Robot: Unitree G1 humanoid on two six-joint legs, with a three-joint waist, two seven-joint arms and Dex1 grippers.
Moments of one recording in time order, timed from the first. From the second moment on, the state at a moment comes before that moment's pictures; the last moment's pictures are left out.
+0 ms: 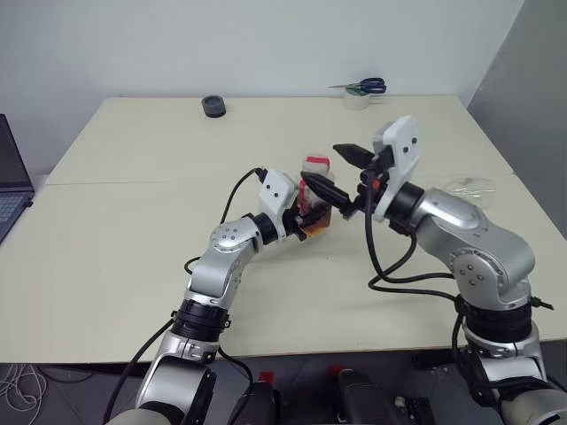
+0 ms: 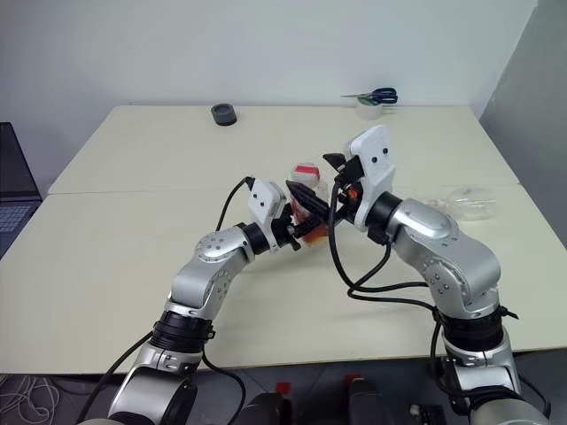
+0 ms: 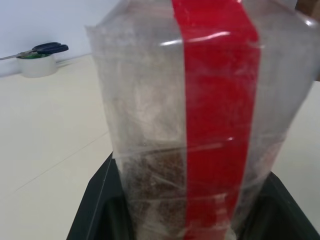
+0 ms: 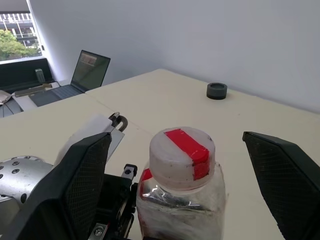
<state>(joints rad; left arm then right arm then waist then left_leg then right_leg) -0.56 0.21 -0.13 0.07 -0.24 0.31 -0.66 -0.65 -0.38 0.06 -0.47 0.61 0.84 0.34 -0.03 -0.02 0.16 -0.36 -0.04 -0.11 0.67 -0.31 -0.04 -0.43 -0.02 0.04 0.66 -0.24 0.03</state>
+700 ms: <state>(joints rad) -0.55 0.21 -0.15 0.03 -0.23 0.33 -0.67 -0.65 -0.33 0.07 -0.43 0.57 0.82 0.36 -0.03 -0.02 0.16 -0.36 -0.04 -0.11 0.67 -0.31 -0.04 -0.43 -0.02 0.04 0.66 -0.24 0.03</state>
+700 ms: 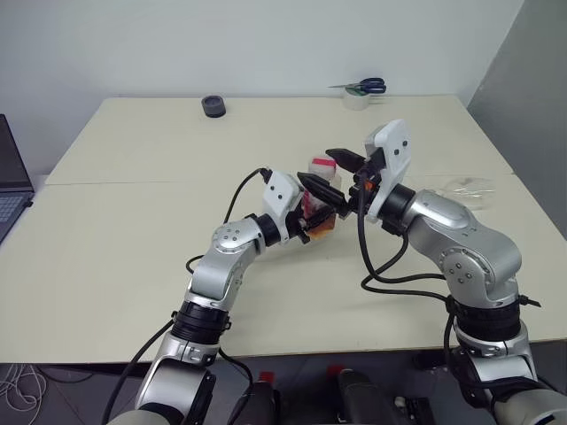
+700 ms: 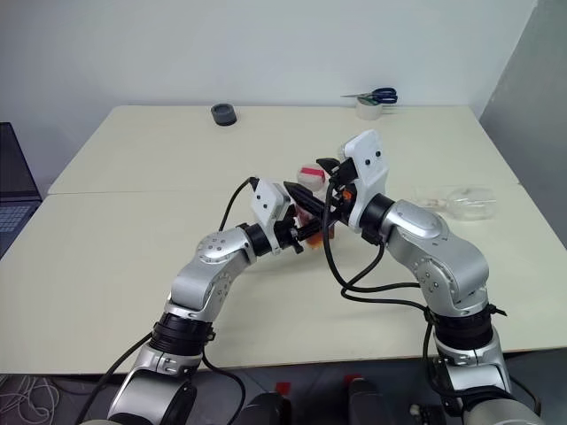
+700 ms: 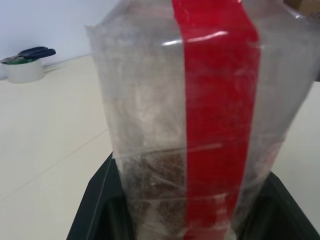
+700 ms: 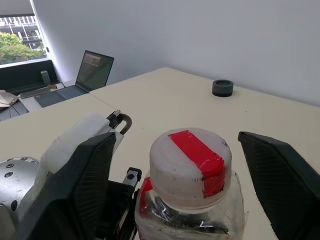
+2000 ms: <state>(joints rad) -0.60 0.55 -0.04 -0.22 -0.62 0.62 -1.02 -0.82 -0.63 -0.08 -0.29 0.84 0.92 0.81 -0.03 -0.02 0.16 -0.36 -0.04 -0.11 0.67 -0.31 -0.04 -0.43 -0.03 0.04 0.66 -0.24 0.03</state>
